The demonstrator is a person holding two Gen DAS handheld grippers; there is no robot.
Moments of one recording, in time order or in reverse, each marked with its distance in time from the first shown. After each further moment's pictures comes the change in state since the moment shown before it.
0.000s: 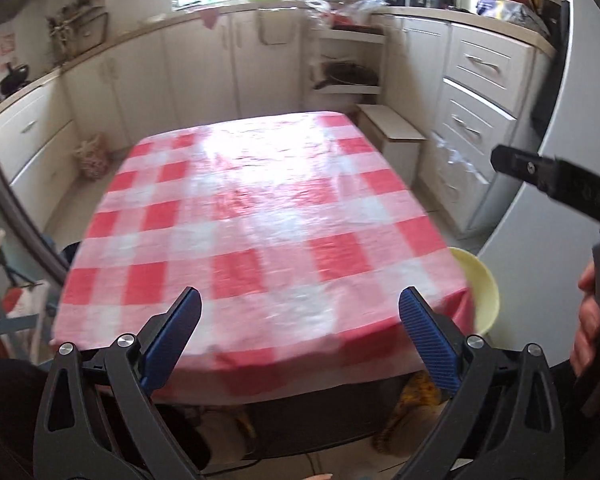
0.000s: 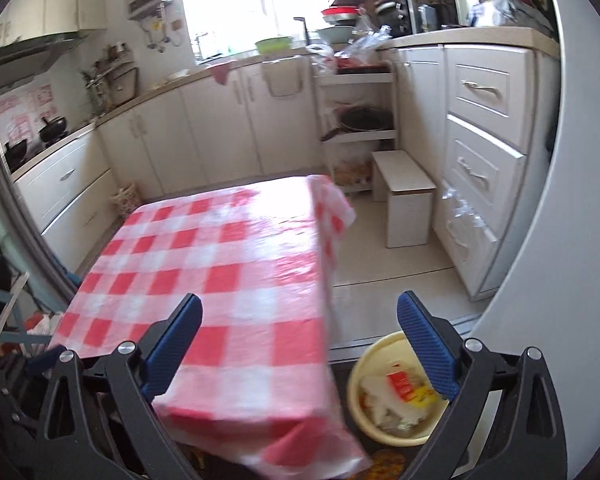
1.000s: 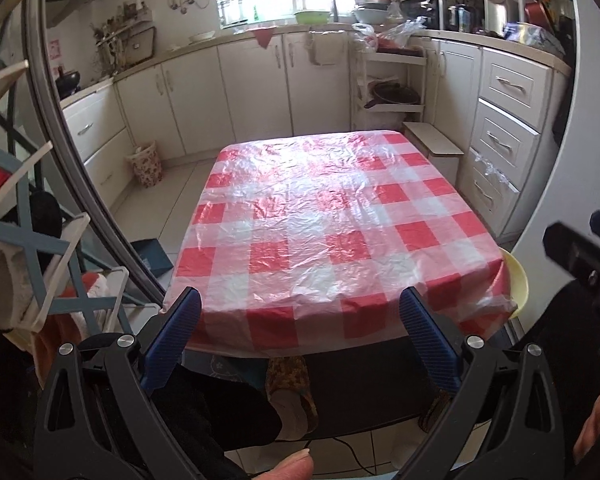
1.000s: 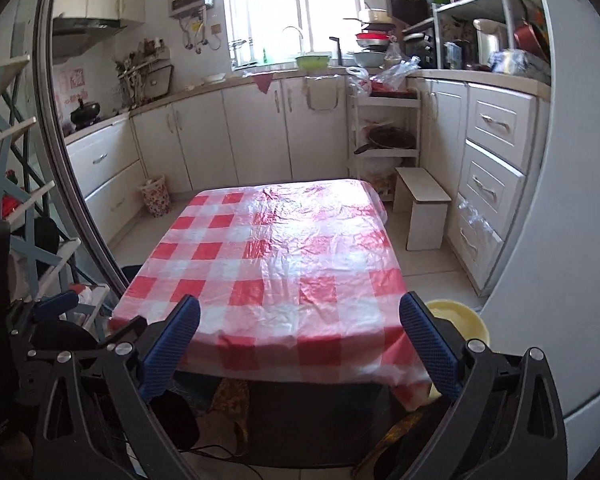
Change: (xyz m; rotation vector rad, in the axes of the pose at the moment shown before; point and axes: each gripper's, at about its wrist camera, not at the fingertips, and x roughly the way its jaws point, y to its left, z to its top) left arm -0.104 0.068 -0.037 0.003 -0.069 0.128; right arm -0.116 0.125 -0.063 -0.048 -0.051 -0.020
